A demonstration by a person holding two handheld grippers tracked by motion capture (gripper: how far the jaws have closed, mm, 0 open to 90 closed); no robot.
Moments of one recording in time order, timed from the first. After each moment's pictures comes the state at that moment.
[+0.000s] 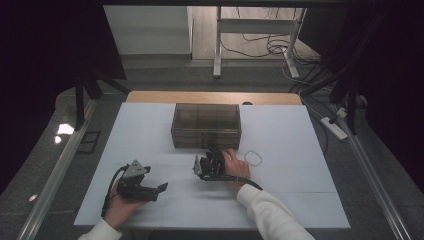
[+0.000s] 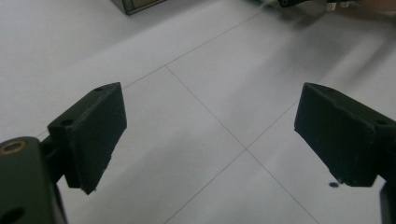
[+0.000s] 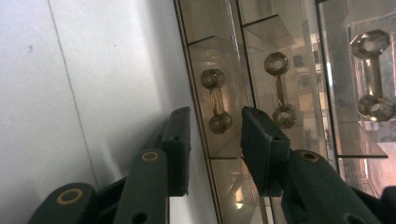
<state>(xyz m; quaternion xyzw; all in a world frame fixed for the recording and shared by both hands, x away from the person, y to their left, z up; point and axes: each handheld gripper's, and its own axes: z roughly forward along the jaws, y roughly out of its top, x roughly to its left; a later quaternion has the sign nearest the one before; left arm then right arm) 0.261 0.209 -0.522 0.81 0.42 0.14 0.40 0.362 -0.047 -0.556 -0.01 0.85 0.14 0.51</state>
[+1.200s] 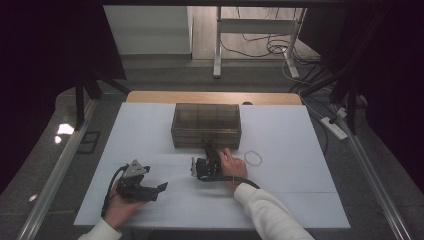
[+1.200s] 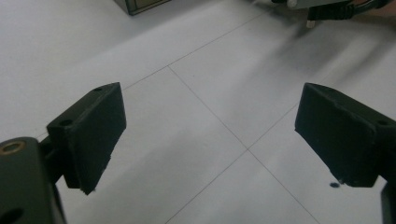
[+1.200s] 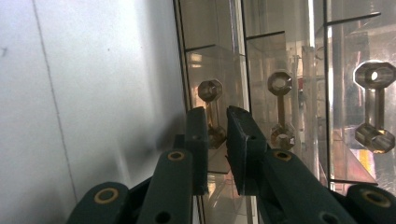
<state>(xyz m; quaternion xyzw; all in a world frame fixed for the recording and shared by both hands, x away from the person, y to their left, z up) 0.261 0.209 -0.521 0.80 0.42 0.14 0.40 0.364 -0.037 -0.565 -0.05 0.83 0.11 0.54</state>
